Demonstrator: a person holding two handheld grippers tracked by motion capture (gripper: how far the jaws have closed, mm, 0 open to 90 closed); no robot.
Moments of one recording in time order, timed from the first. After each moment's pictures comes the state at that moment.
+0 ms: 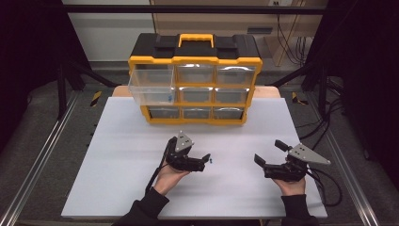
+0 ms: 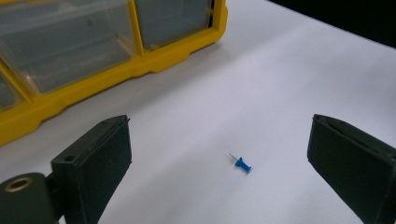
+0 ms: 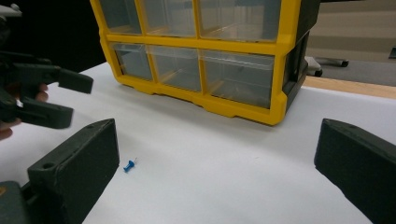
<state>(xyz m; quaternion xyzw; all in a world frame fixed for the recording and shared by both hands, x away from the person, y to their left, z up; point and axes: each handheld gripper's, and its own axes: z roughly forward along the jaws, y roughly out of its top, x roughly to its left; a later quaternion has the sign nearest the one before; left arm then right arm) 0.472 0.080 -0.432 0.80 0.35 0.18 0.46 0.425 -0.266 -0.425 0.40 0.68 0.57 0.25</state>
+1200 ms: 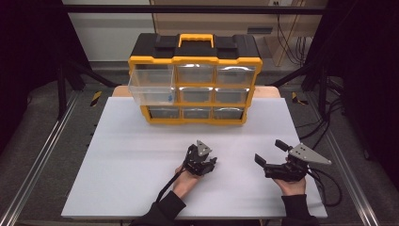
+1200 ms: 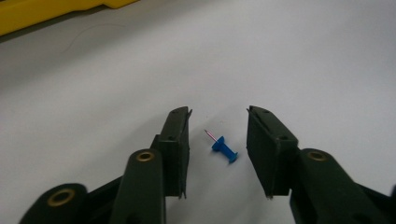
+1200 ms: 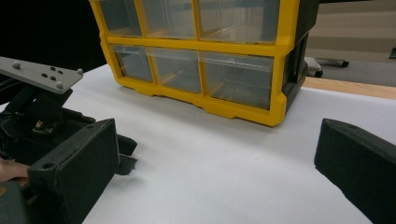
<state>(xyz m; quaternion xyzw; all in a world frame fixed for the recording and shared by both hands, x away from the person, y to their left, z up) 0.479 0.033 -0.481 0.83 0.37 0.17 0.39 0.424 -0.266 -0.424 0.40 0.67 0.57 0.25</state>
